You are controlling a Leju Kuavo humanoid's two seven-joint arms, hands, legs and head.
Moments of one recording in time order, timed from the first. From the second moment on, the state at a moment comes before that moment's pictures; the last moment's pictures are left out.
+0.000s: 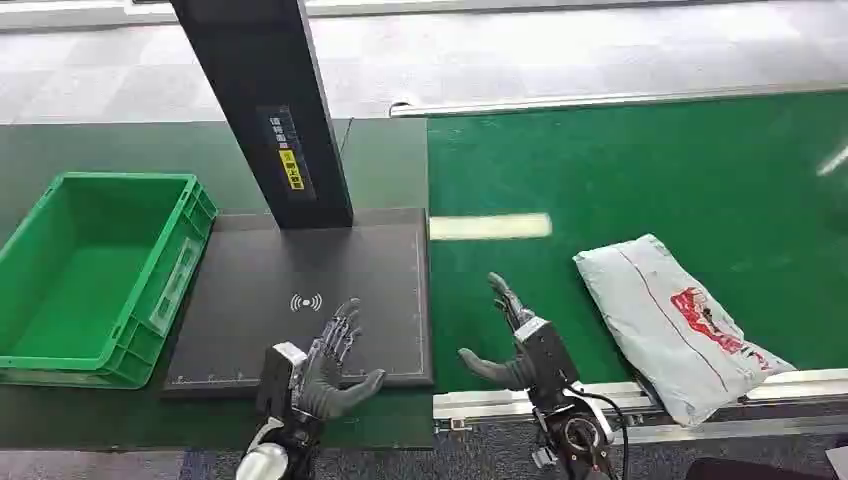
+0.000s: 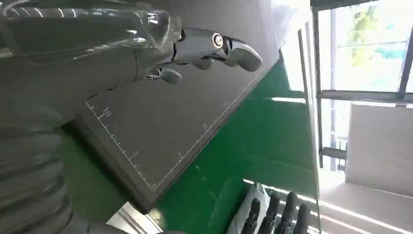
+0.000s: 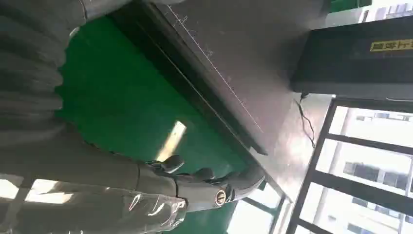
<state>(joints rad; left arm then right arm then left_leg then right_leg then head) -0.05 -0.22 -0.17 -1.27 -0.04 -0.19 -0.41 -0.14 0.16 0.05 -1.24 0.18 0.20 -0.38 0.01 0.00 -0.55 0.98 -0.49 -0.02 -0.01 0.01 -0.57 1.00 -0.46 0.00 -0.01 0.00</state>
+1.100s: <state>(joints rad) 0.04 -0.15 -0.16 -1.35 0.00 -0.14 -0.41 -0.39 -0.22 -0.04 -0.98 0.79 0.02 -0.01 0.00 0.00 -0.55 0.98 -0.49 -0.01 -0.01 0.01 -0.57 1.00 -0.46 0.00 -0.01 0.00</state>
